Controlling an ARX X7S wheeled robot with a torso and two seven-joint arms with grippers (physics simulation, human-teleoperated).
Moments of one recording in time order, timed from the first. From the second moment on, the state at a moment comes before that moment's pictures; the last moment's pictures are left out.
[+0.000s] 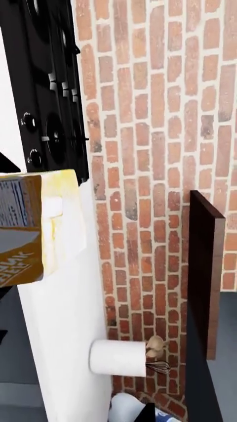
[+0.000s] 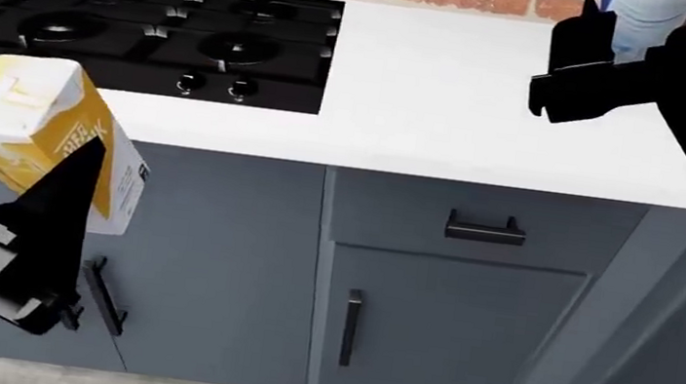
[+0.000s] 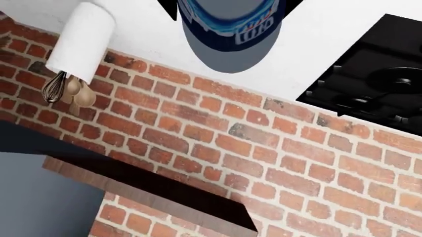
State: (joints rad) left arm -0.53 -0.65 -0.81 0.92 -1.95 -1.36 -0.67; right arm 1.46 0.70 -0.36 -0.42 1.62 1.33 1.10
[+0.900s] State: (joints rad) left arm -0.50 -0.65 -0.82 0.93 -1.93 -1.35 -0.64; right arm 1.48 0.72 -0.39 -0.43 1.64 1.31 1.12
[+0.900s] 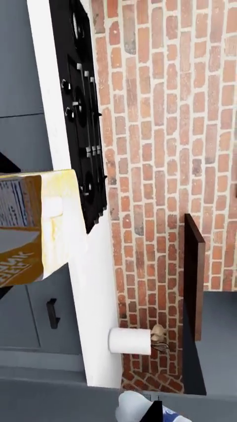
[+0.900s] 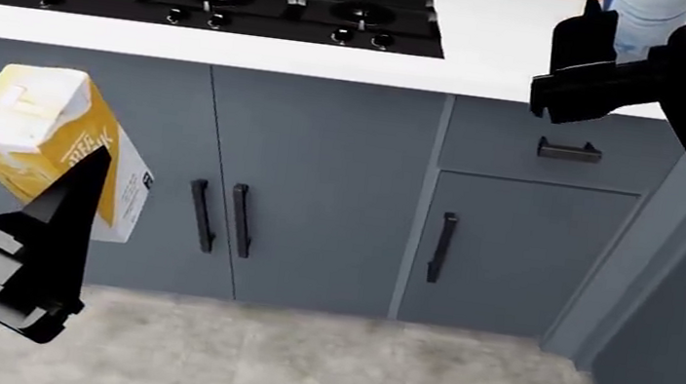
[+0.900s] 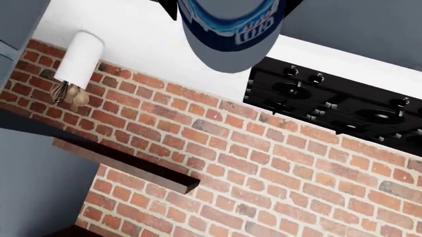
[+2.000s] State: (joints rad) left arm -0.48 -0.66 -0.81 0.94 -1.91 -1.34 -0.61; right arm 1.50 0.74 -0.43 -0.44 1.66 1.29 1.12
